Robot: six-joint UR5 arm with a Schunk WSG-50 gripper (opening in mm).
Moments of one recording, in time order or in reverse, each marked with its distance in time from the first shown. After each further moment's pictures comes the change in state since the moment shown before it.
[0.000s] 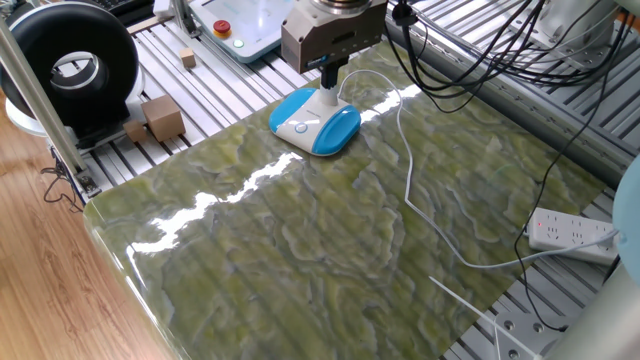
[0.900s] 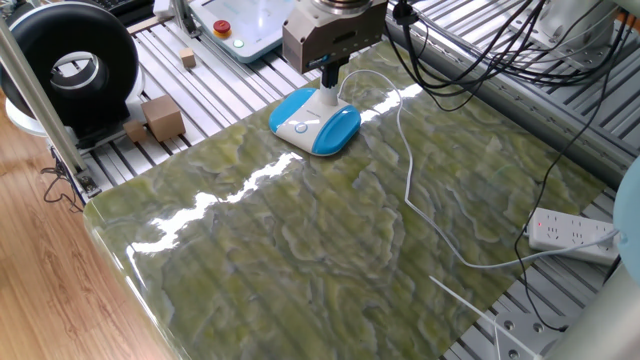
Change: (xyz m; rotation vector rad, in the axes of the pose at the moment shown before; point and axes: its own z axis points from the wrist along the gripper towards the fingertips) arm -0.002 -0.003 0.001 0.004 -0.007 -0.013
